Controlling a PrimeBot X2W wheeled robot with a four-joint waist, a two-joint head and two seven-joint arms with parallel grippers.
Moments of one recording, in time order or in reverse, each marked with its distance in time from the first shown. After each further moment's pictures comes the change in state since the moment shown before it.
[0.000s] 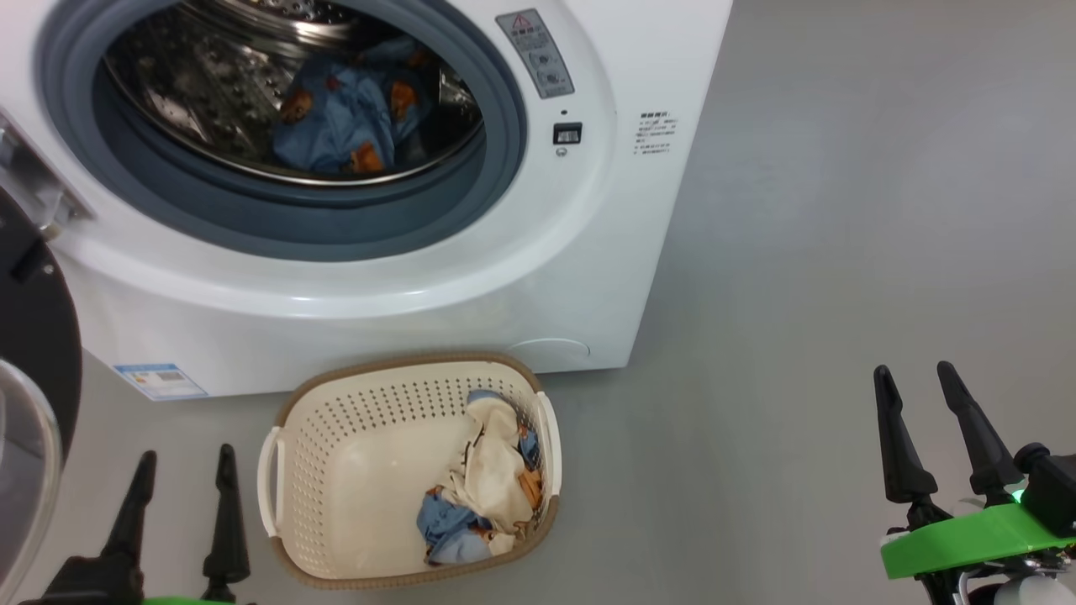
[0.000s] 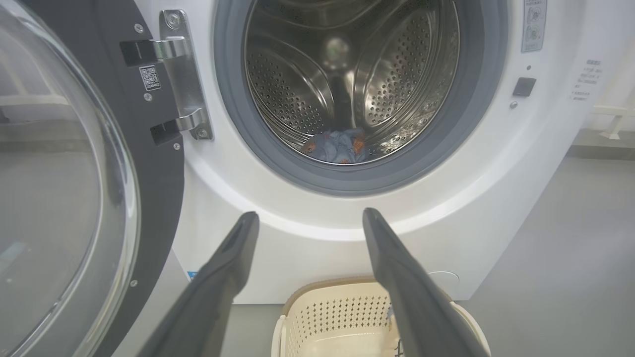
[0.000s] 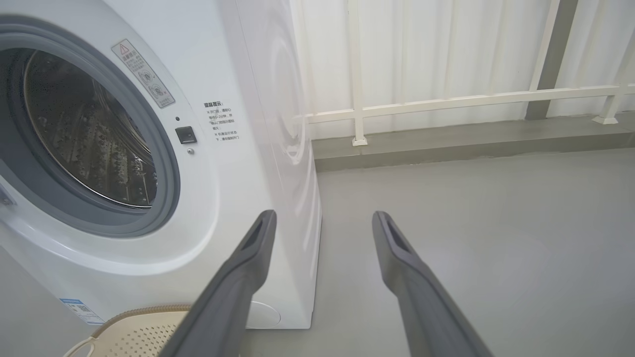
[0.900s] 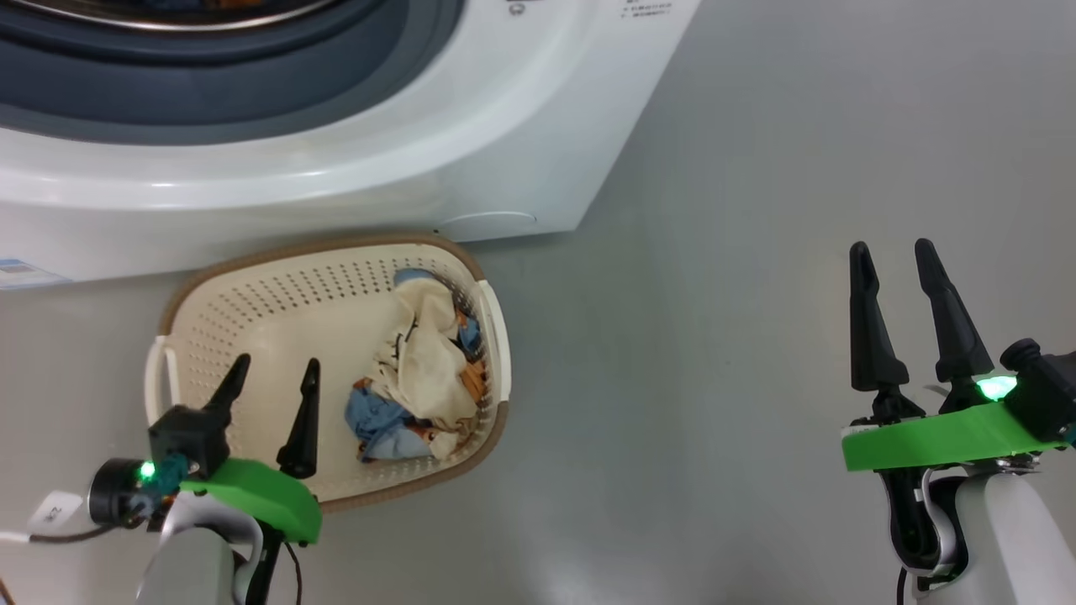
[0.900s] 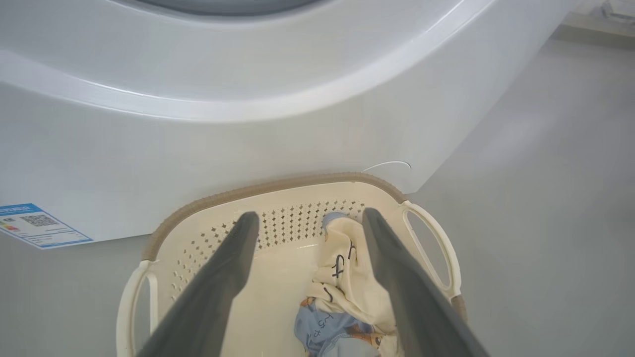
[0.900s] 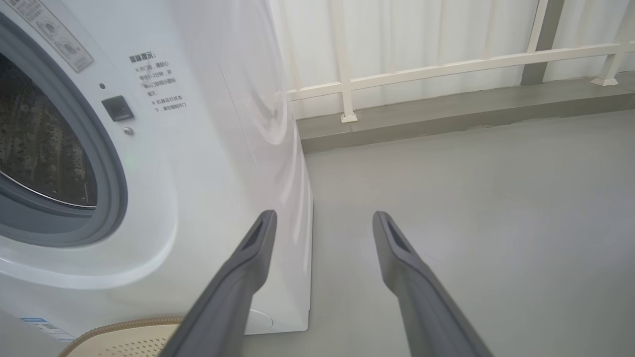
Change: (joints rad) left arm -0.354 0.066 -0.213 0.417 -0.015 0.000 0.001; right arm -0.200 0.091 0.004 -0.018 0.001 0.000 0.000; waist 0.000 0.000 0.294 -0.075
